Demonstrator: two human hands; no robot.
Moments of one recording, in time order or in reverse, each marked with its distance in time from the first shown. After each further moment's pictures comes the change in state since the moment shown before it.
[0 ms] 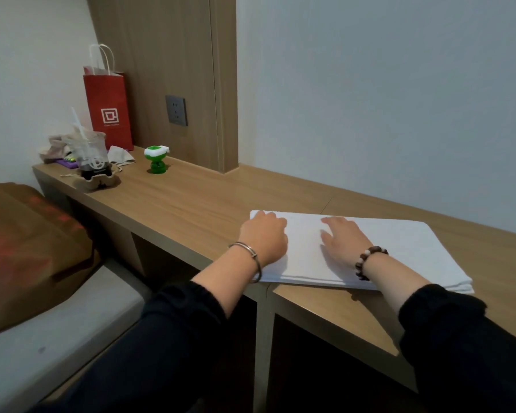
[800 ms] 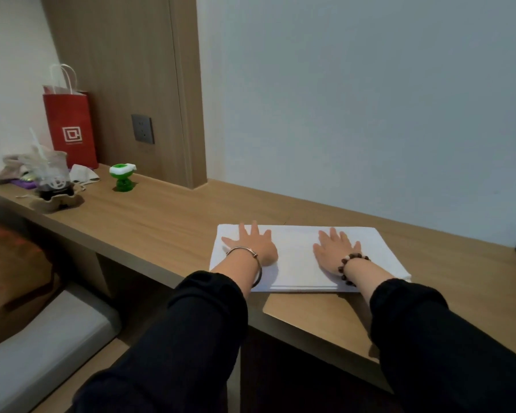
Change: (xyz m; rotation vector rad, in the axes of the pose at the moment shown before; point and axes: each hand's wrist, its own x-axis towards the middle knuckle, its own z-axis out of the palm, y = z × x) left_hand 0.031 0.049 0.012 -0.039 -0.342 -0.192; right_hand -0.005 0.063 -0.010 -0.213 -0.158 0.284
